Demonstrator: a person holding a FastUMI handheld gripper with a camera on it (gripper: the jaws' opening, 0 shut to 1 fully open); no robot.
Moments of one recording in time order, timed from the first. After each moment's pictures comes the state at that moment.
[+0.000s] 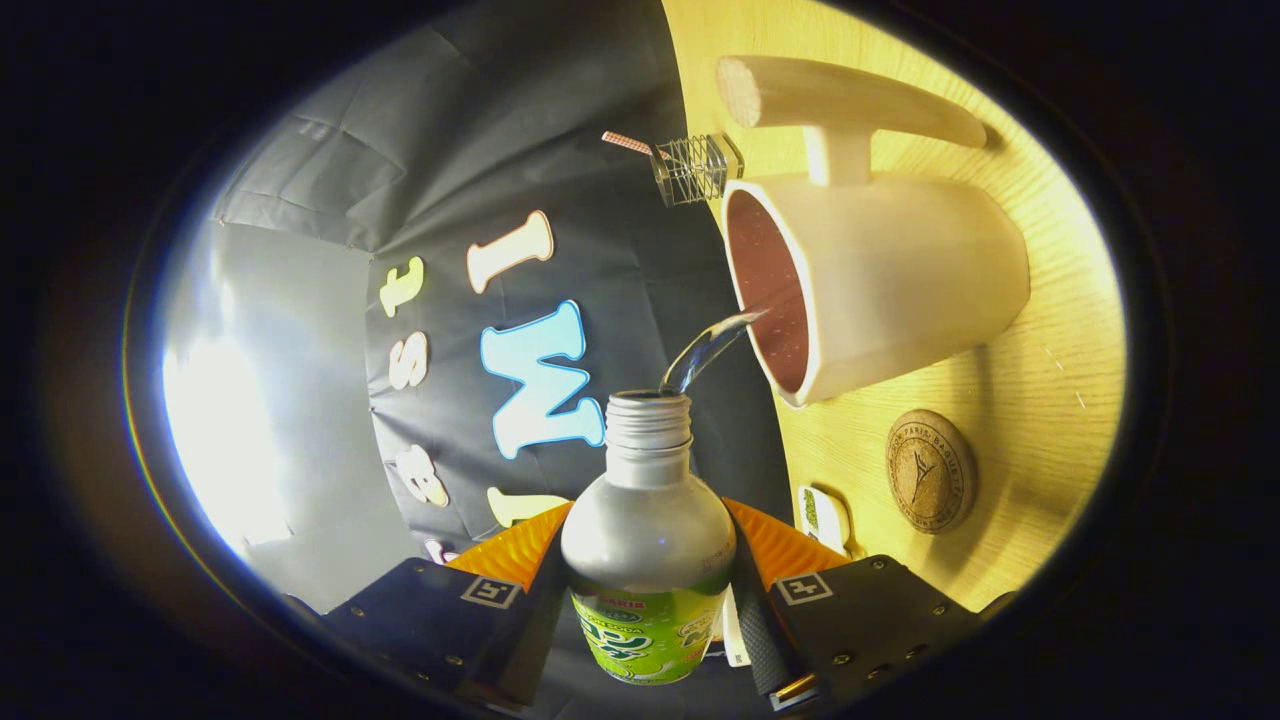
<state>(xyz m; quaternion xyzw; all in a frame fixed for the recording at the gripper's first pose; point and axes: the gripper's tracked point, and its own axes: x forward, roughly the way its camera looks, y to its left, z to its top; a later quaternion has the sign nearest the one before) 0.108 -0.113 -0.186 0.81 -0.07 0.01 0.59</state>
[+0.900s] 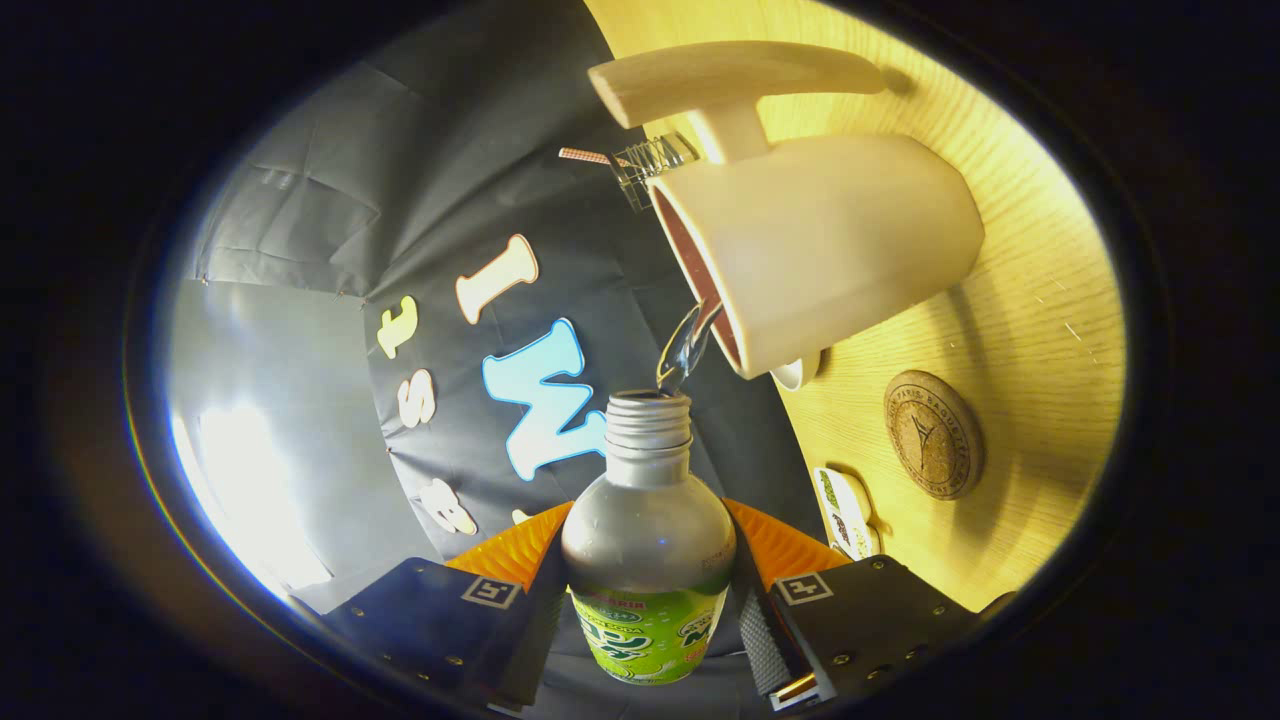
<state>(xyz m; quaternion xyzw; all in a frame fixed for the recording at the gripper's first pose) 0.108 -0.109 -0.192 0.85 -0.08 0.01 0.52</state>
